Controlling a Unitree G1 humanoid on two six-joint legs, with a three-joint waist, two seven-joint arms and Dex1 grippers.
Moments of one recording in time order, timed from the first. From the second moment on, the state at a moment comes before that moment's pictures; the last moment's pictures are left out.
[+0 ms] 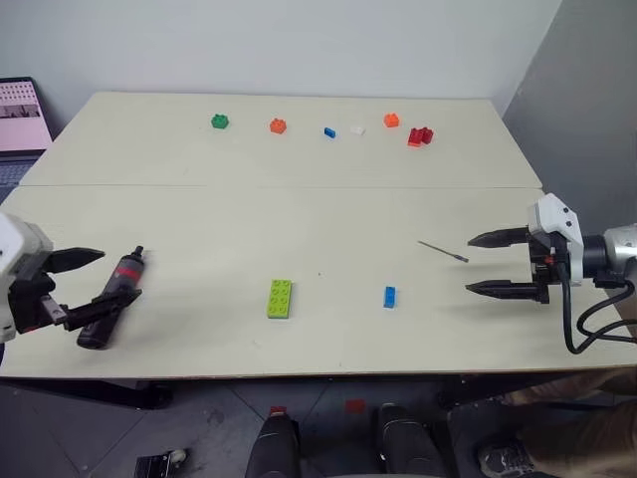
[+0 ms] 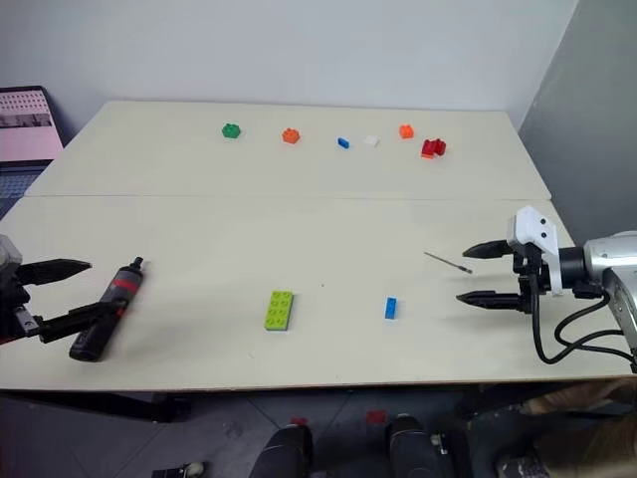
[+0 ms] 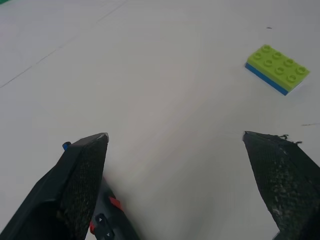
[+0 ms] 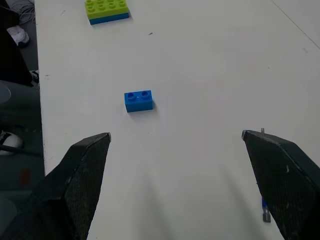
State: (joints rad) left arm 0.19 1.10 0.75 -0.22 -0.48 0.60 -1.15; right arm -0.45 -1.00 -0.03 0.00 0.41 0.42 1.37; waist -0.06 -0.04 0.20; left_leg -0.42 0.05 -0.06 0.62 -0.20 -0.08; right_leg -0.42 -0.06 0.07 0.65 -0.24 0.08
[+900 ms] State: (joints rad) left arm -0.32 1.08 0.03 -0.44 -0.53 0.54 -1.22; right arm -0.44 -0.84 0.17 -0.19 0.31 0.48 1.21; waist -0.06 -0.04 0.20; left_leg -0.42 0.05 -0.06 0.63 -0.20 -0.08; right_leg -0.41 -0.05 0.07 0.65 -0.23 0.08
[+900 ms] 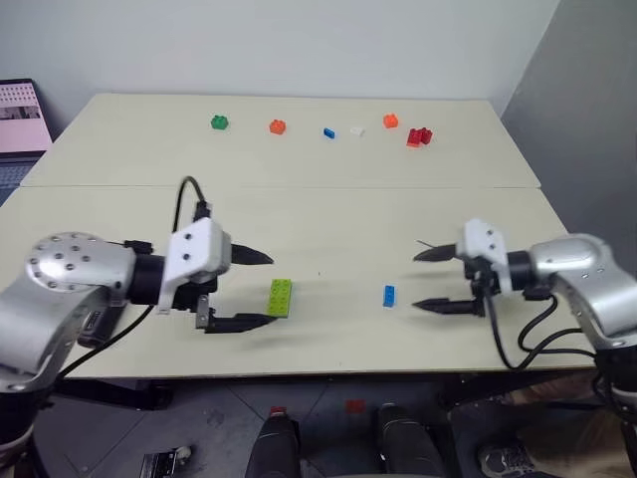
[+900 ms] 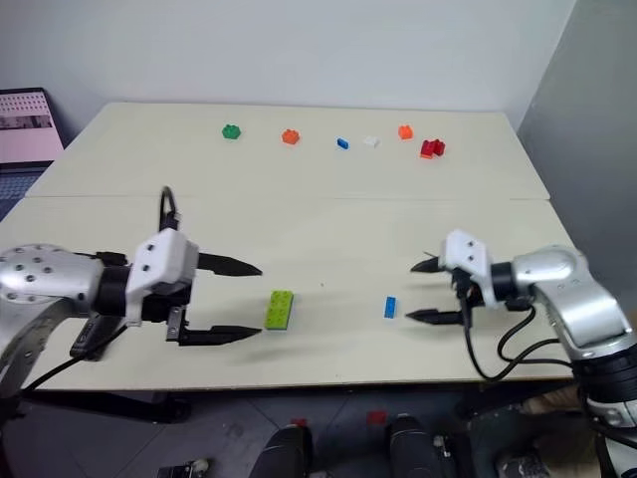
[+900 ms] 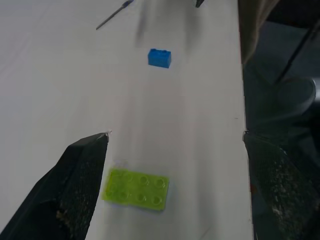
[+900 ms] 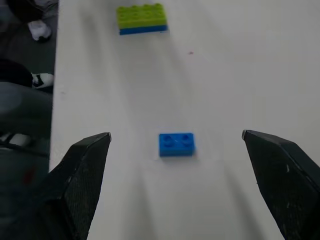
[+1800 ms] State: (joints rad) left arm -0.44 0.95 -0.13 -0.35 -0.41 0.45 -1.28; right arm -0.50 -0.60 0.29 0.12 0.15 0.31 1.12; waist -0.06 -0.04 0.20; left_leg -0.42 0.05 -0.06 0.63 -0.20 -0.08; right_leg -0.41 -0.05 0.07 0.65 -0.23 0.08
